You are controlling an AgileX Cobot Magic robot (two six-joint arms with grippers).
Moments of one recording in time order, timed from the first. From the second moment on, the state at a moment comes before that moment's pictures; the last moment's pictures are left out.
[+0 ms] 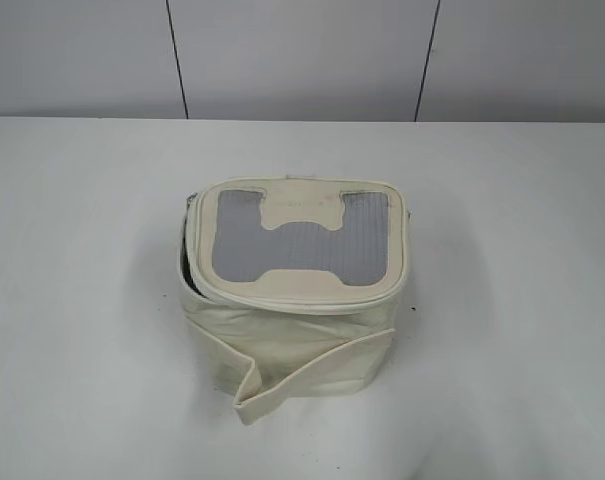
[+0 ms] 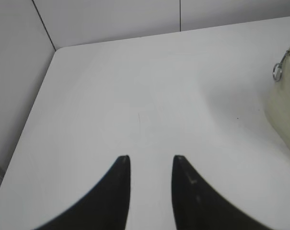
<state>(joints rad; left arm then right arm) 0.00 -0.01 -0.54 -0.05 1.06 0.14 0.08 -0.01 -0.50 -0.01 1.05 0.02</state>
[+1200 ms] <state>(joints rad) 0.00 -0.01 -0.54 -0.05 1.06 0.14 0.08 -0.01 -0.50 -0.01 1.05 0.01</state>
